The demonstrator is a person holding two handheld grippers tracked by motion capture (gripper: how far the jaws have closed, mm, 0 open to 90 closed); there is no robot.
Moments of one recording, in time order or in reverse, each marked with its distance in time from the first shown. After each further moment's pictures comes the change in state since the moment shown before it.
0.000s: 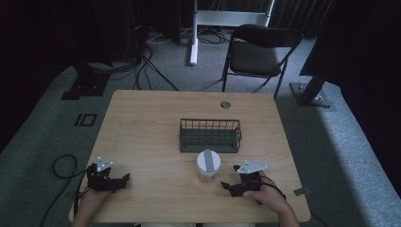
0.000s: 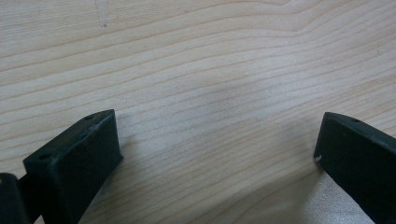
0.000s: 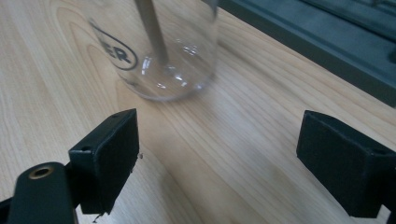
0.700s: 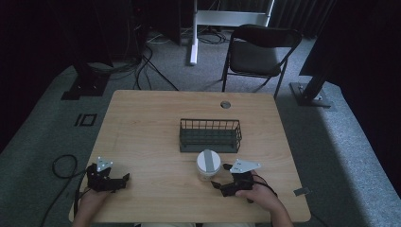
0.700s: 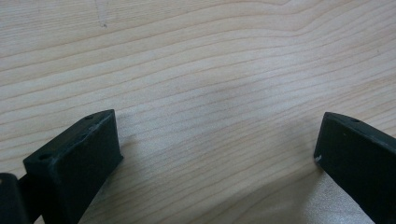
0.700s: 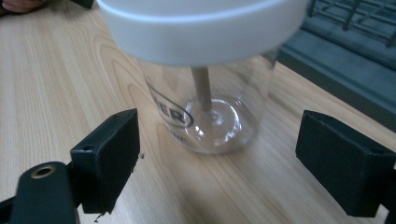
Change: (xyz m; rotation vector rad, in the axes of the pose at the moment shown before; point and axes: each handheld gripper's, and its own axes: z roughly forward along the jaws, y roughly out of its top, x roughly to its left) left arm 0.000 0.000 0.000 0.000 0.001 -0.001; right arm 0.016 0.018 0.012 -0.087 0.083 -0.016
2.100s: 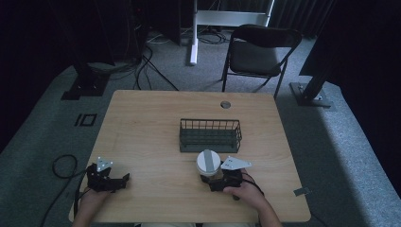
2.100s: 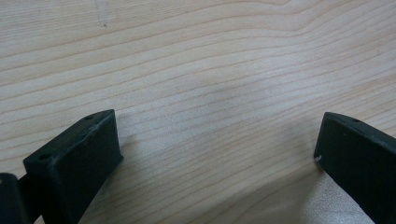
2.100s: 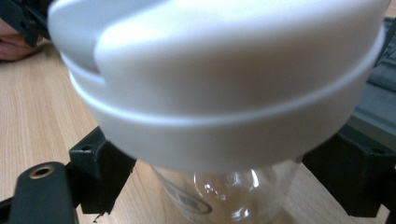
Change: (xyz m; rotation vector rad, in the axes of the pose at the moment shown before) left arm 0.000 0.000 0.000 -0.002 0.000 -0.001; right arm 0.008 0.009 0.033 -0.119 -0.020 0.065
